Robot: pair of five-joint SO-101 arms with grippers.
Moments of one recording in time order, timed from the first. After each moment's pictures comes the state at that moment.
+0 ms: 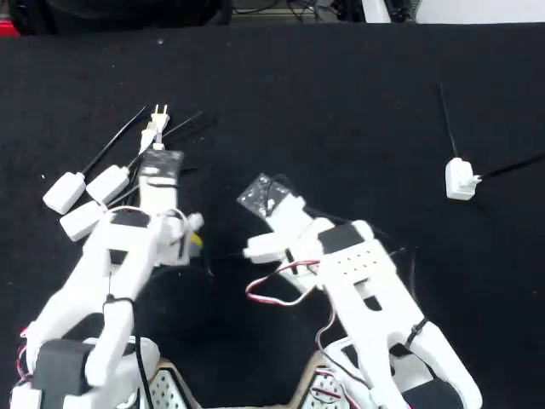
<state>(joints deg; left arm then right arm) 3.7 -22.5 58.0 45.3 -3.7 -19.0 -33.9 60.5 60.4 28.4</state>
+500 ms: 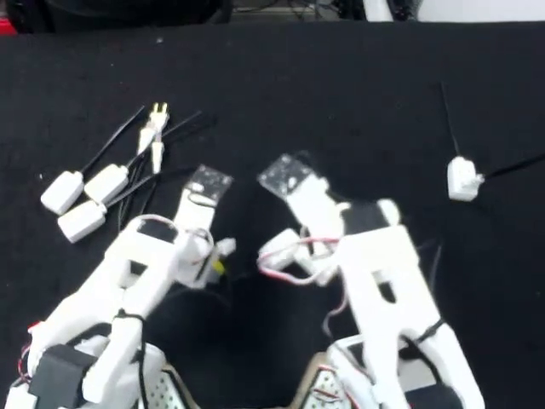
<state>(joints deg) 13.0 -24.0 60.3 47.5 -9.9 -13.4 -33.9 45.9 78.7 29.2</state>
